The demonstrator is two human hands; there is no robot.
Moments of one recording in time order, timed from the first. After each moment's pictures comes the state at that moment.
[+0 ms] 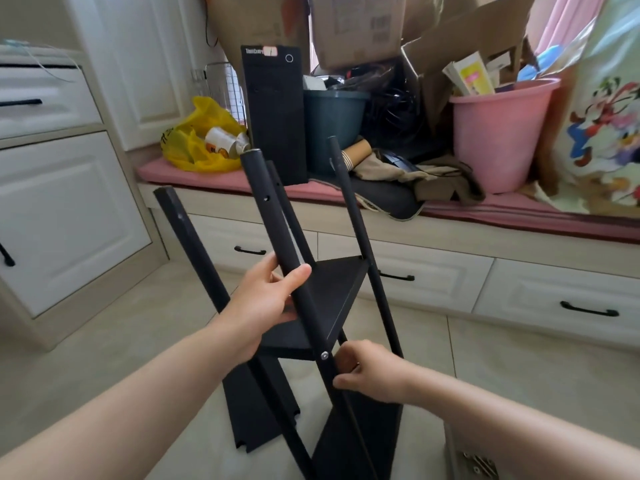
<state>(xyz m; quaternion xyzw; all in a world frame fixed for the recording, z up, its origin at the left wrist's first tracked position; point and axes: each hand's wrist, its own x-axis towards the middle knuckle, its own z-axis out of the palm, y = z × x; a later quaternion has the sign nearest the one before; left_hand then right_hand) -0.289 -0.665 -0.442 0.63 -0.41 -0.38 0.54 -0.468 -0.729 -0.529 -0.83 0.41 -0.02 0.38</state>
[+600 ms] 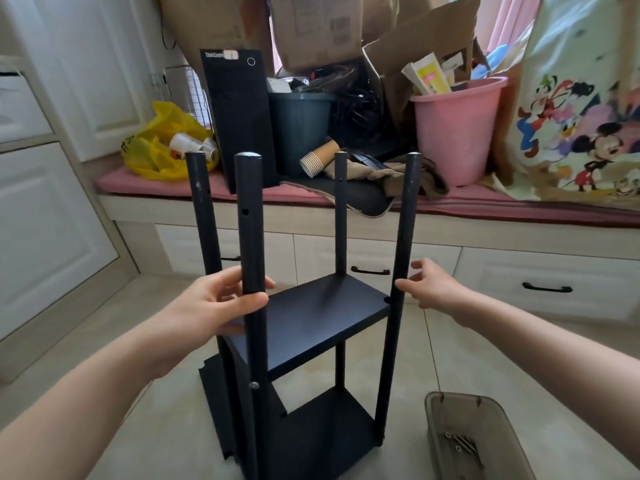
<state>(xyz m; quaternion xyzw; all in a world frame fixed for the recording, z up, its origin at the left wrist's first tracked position) -0.247 -0.637 -0.424 0.58 -0.57 -0.42 0.41 -0.554 -0.811 -0.475 -0.66 0.62 -0.21 0.37</state>
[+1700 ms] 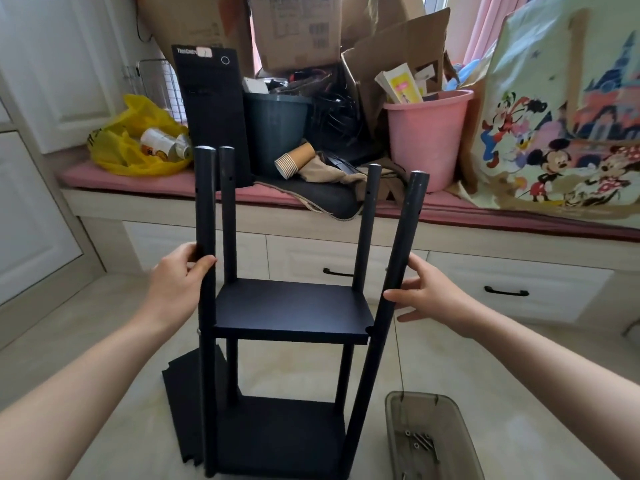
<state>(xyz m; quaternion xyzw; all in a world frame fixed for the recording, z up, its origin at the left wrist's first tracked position) -0.263 -0.692 -0.447 0.68 -0.52 -0.14 0.50 -0.615 -0.788 -0.458 -0.69 0.50 -0.27 0.44</state>
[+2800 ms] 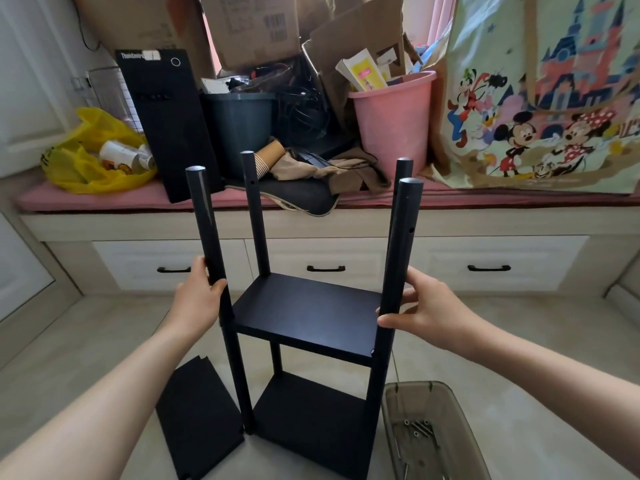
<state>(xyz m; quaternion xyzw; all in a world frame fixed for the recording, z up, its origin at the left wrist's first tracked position) -0.289 -0.754 -0.489 0.74 -0.52 -0.17 0.40 -0.643 -0.750 -0.470 -0.75 0.48 -0.31 0.33</state>
